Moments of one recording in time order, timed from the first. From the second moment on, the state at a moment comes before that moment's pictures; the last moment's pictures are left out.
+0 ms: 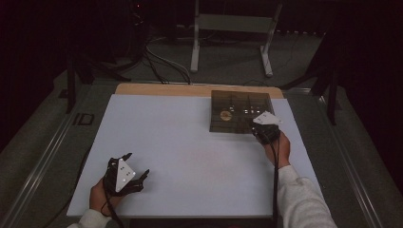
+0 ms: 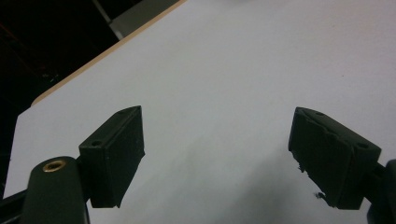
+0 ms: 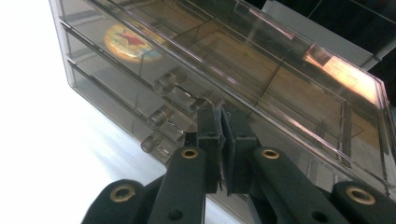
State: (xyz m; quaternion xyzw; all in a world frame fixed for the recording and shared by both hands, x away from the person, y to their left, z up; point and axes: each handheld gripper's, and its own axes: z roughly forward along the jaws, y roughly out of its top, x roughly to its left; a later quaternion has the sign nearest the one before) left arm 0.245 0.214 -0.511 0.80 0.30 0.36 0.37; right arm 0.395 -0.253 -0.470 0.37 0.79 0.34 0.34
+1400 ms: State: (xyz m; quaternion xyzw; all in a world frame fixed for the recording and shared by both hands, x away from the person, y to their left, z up) left arm 0.246 0.215 -0.513 0.81 0.30 0.36 0.36; right arm 0.373 -0.253 -0.468 0.41 0.73 0.44 0.32
